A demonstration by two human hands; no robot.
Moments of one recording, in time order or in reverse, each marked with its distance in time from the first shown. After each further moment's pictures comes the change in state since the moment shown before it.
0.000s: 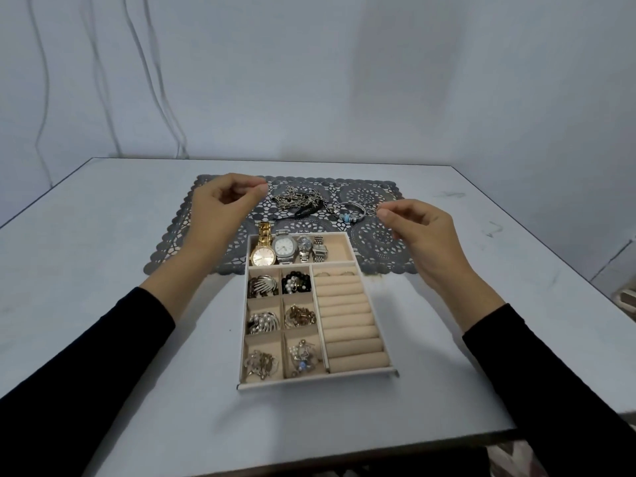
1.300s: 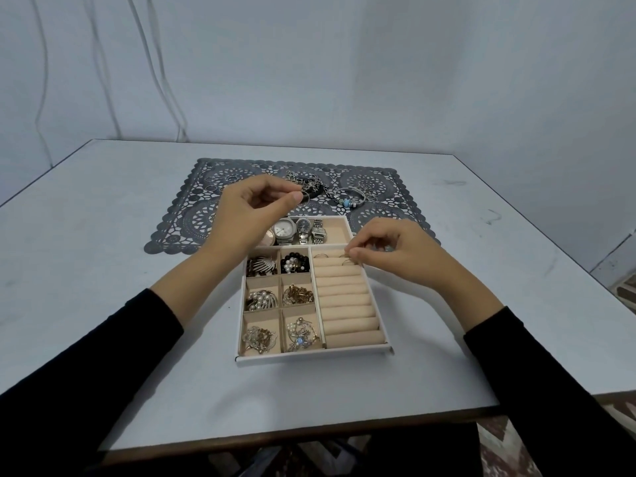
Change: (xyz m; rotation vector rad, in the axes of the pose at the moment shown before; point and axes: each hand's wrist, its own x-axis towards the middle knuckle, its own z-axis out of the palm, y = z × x) left_hand -0.041 0.021 0.021 -0.015 -0.159 -0.013; right_hand -0.025 0.003 0.000 -0.505 -0.522 -0.183
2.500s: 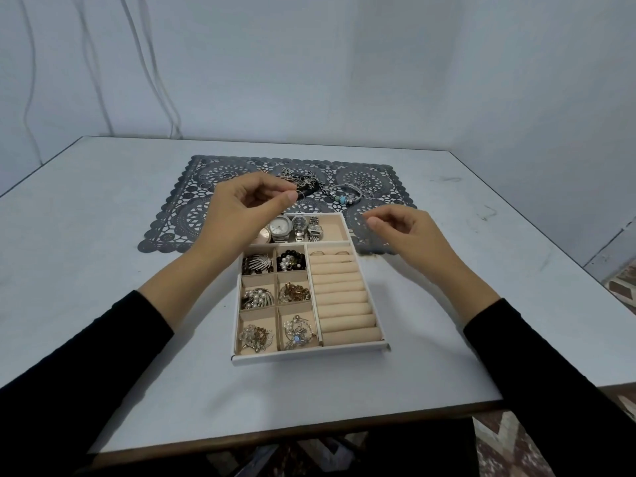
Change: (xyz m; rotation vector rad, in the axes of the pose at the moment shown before) left_hand -0.002 0.001 -0.003 0.016 -0.033 0.017; right_hand 0.001 0.020 -0.003 0.078 0.310 0.193
